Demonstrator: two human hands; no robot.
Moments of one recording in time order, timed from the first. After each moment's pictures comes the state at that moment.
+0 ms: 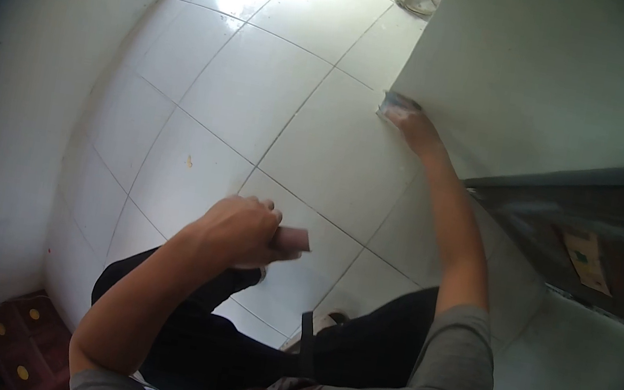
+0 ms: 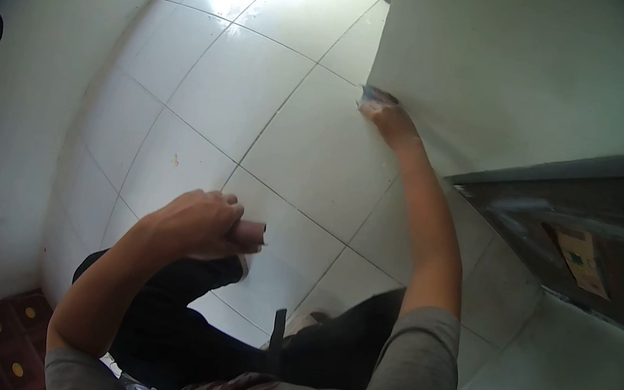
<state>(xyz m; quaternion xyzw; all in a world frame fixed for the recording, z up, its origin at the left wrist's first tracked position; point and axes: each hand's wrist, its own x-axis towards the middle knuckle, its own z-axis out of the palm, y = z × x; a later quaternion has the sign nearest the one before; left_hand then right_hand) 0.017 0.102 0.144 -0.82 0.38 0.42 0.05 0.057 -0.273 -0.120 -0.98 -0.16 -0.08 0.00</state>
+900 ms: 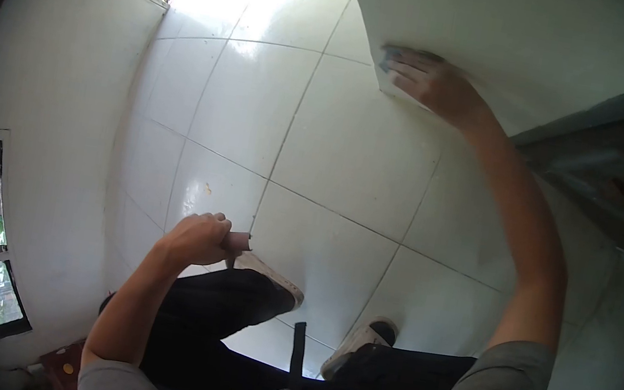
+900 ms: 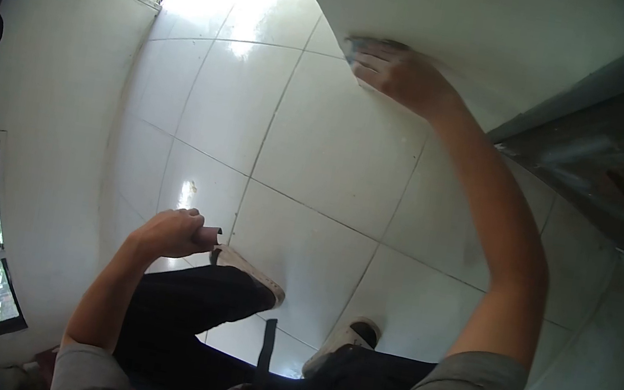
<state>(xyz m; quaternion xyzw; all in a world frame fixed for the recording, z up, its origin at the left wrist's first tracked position) 0.053 0.172 0.045 -0.82 0.36 0.40 0.19 0.021 -0.301 -0.079 -0.94 -0.21 -0.27 -0.06</state>
